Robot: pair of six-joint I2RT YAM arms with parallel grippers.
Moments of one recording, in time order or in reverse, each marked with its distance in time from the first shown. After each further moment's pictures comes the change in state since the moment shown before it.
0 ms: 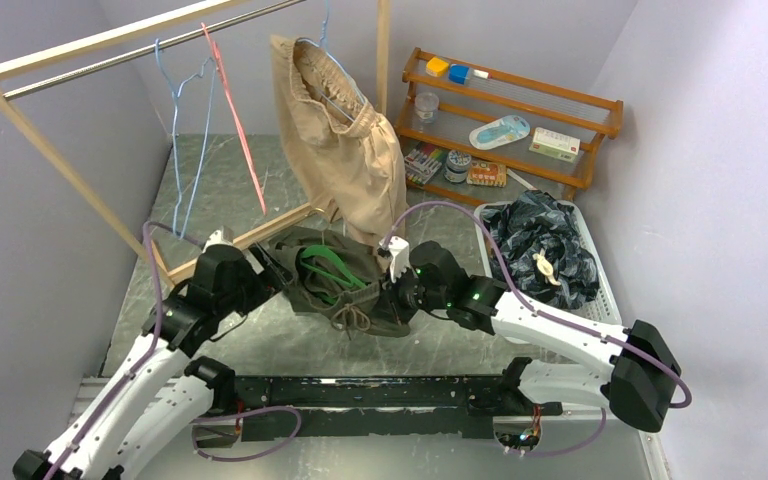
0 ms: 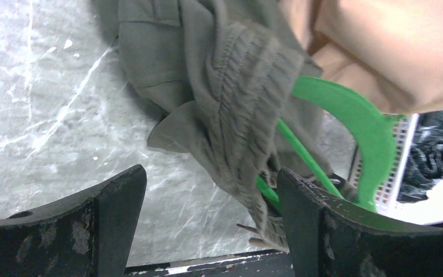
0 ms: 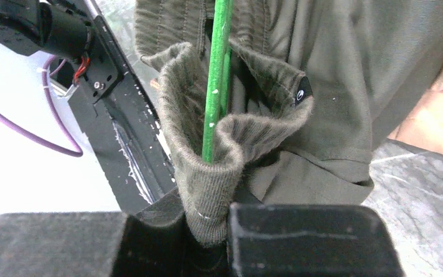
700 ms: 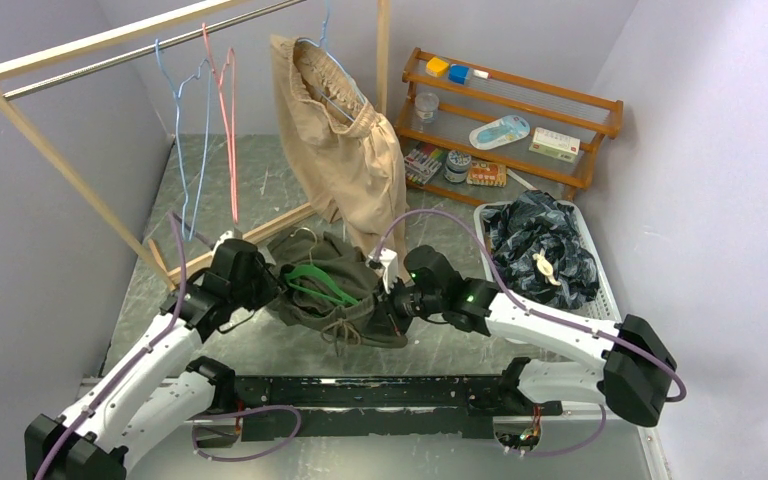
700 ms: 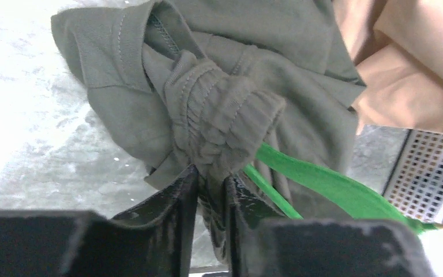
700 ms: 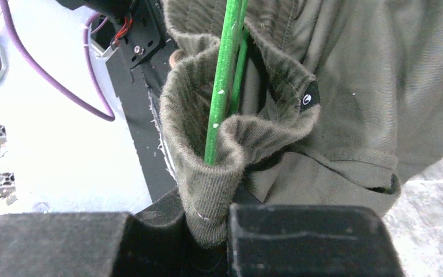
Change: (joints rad) left arm 0.000 0.171 -0.008 0.011 -0.031 -0.011; right arm 0.023 0.029 -0.021 0.039 -0.168 -0.026
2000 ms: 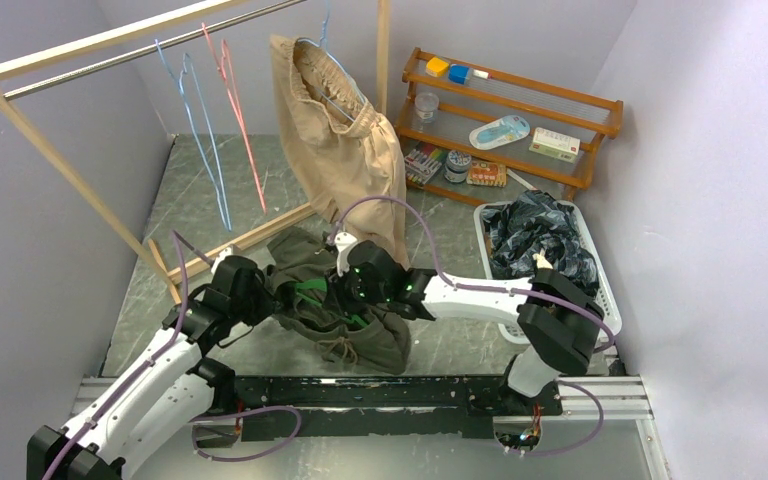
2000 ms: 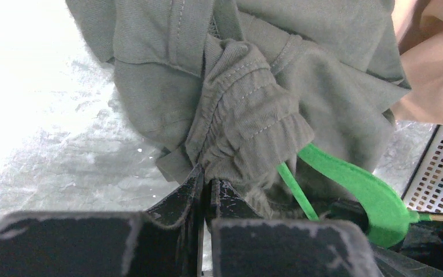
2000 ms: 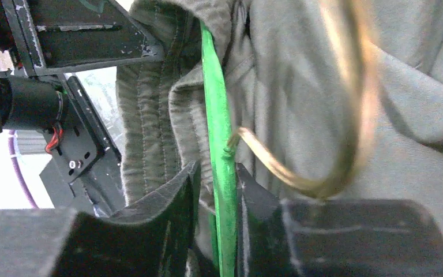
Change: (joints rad) left arm 0.000 -0.085 -0.149 0.036 0.001 -0.024; right arm 0.098 0.426 0.230 0.226 0.318 0.086
